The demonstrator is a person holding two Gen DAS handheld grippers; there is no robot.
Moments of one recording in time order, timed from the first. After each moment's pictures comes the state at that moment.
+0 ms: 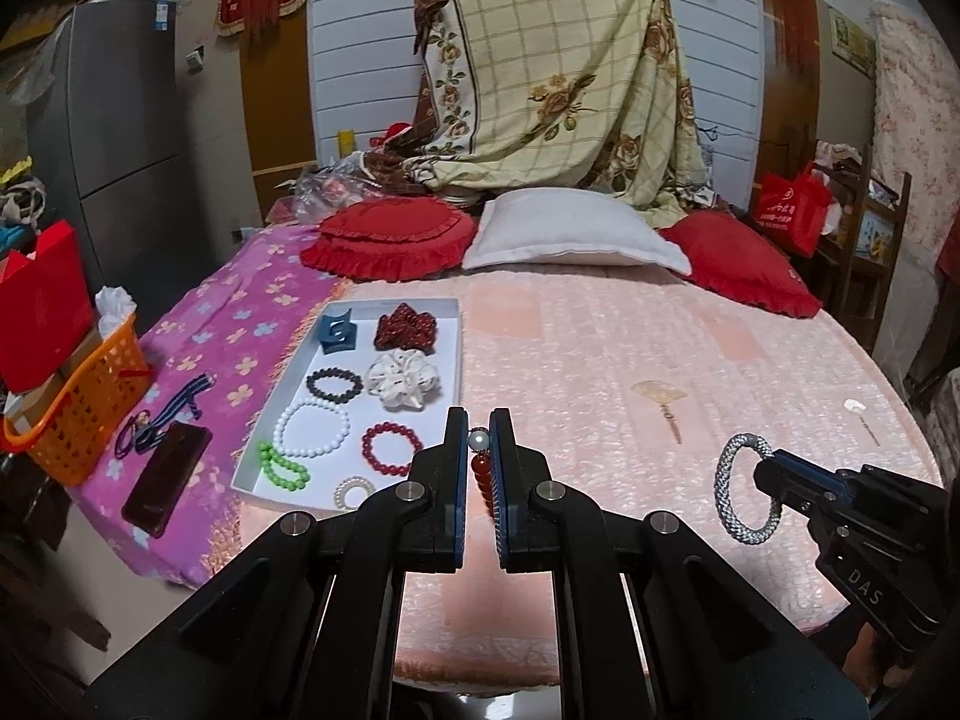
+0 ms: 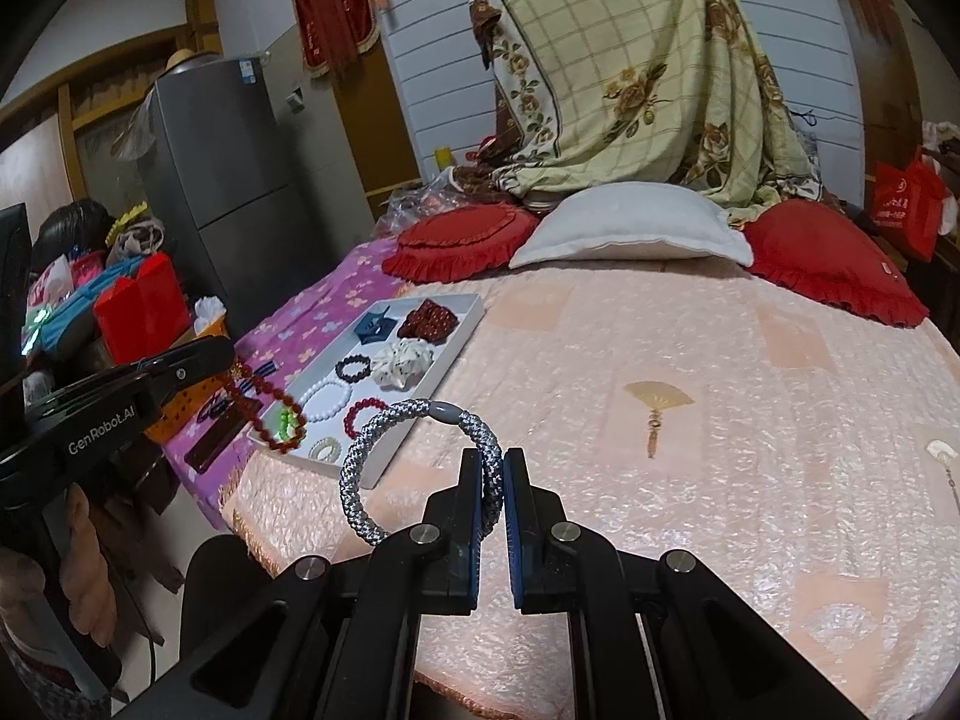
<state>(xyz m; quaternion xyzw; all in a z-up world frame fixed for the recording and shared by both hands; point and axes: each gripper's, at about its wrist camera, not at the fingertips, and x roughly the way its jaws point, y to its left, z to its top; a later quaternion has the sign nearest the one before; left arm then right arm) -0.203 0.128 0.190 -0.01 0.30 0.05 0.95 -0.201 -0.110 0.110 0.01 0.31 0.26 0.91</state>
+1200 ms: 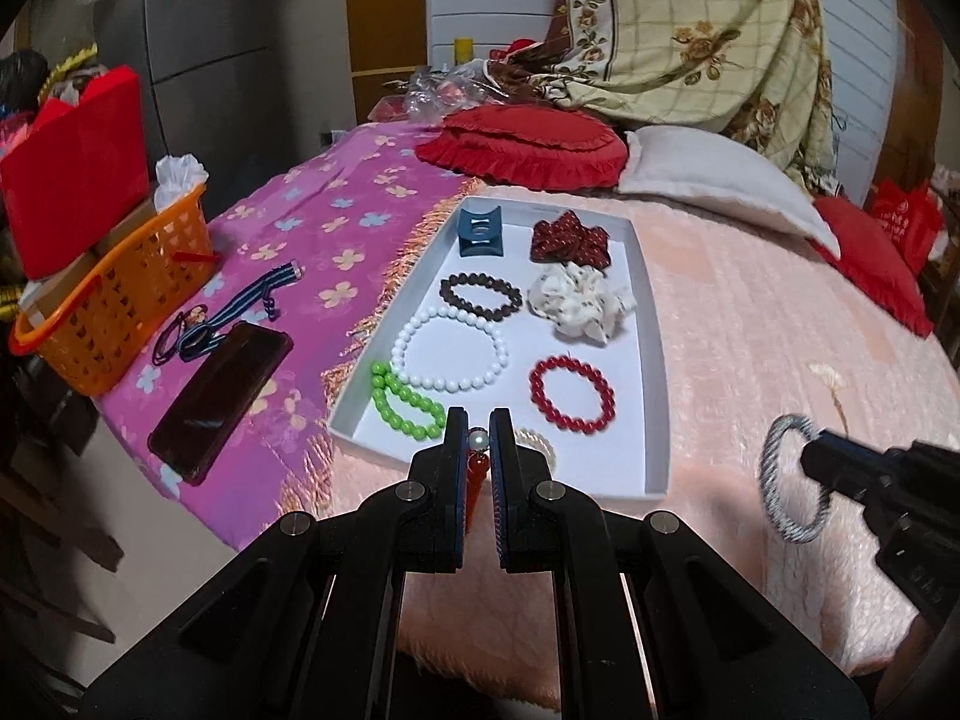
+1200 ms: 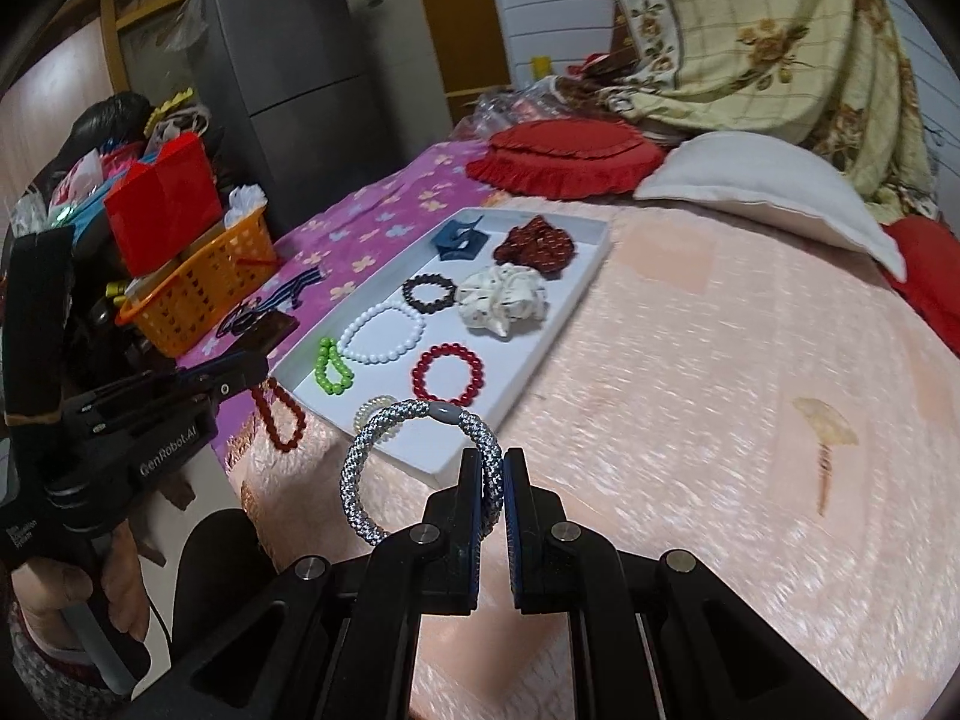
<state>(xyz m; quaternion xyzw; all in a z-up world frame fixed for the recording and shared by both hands) -0.160 0.254 0.110 -0.07 0.37 0.15 0.91 -0.133 0.034 0.063 -0.08 0.39 0.34 0.85</state>
